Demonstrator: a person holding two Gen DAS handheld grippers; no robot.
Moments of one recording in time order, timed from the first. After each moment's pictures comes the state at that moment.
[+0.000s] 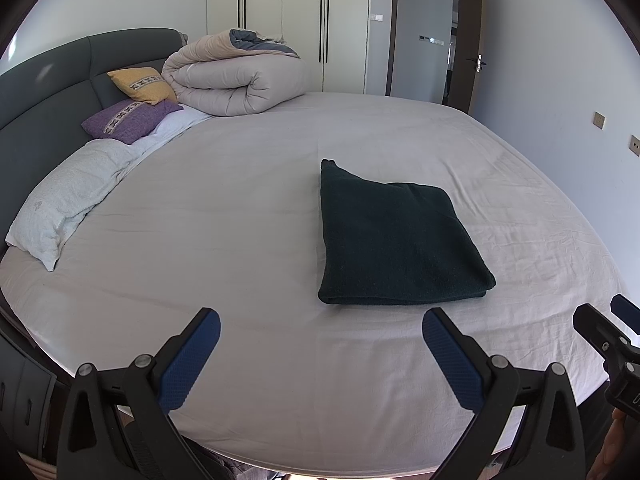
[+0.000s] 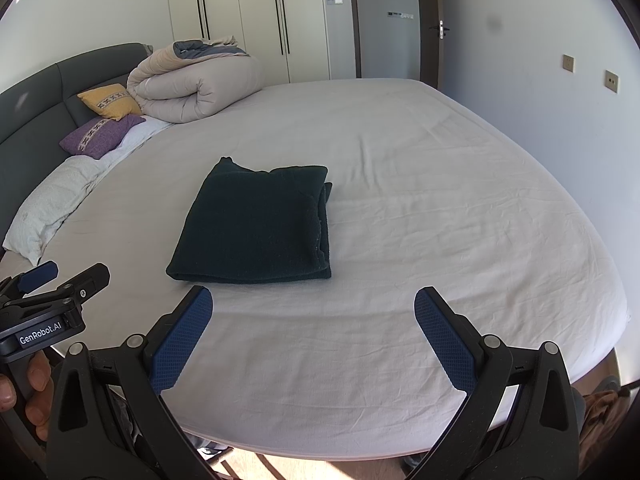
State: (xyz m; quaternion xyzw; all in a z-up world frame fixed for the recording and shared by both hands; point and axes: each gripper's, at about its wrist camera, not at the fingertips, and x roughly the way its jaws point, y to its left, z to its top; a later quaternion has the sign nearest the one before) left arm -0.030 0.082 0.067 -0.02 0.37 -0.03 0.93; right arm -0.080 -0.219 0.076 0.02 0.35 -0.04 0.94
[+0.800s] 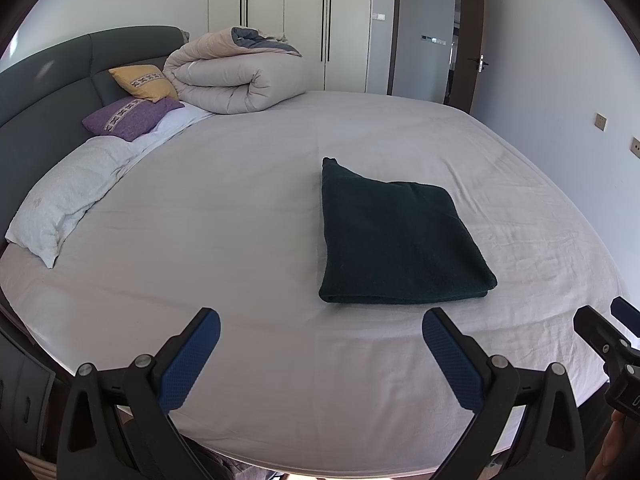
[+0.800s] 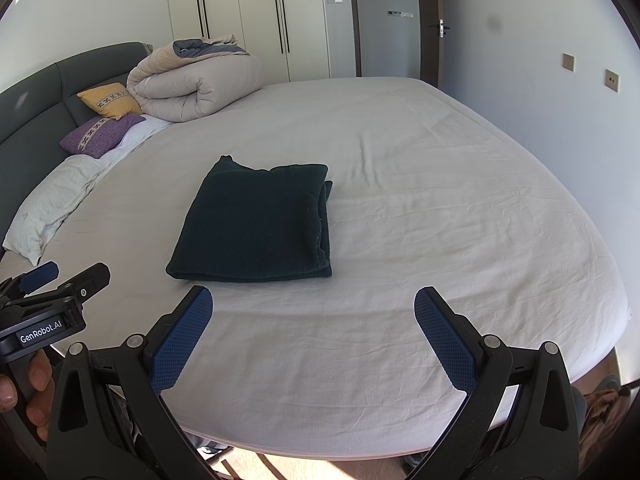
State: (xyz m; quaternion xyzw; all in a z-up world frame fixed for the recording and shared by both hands) left arm -0.029 0.083 0.063 -0.02 0.37 -0.03 0.93; right arm -0.080 -0.219 0.074 0.02 0.35 -0.04 0.94
